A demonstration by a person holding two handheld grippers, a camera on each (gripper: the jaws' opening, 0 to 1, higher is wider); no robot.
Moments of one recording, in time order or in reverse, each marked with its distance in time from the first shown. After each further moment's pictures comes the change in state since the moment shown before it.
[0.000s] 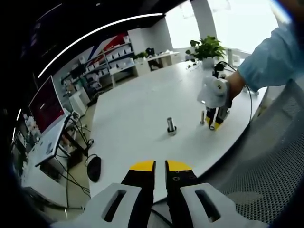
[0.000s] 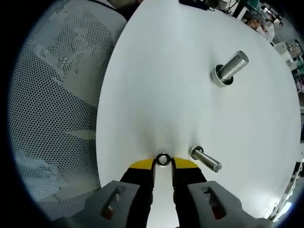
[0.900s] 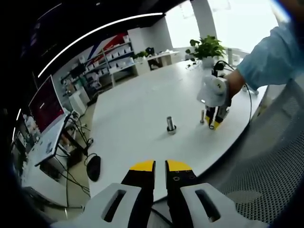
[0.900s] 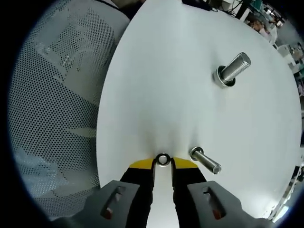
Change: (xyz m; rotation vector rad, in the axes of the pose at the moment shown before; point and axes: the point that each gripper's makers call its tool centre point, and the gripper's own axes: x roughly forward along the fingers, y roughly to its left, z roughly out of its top) left arm 0.001 -0.001 -0.003 0.001 0.019 -0.007; right arm 0.000 0.000 0.000 -0.036 0.010 0.011
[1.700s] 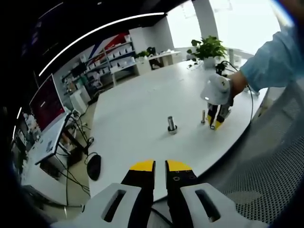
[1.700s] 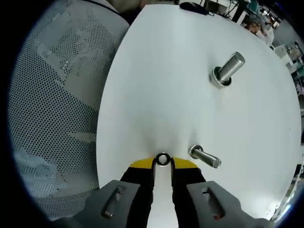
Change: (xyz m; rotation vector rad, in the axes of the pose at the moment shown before) left arm 0.000 0.001 -0.001 -0.011 0.002 0.007; right arm 0.000 -0.001 -0.001 0.018 -0.050 -0.009
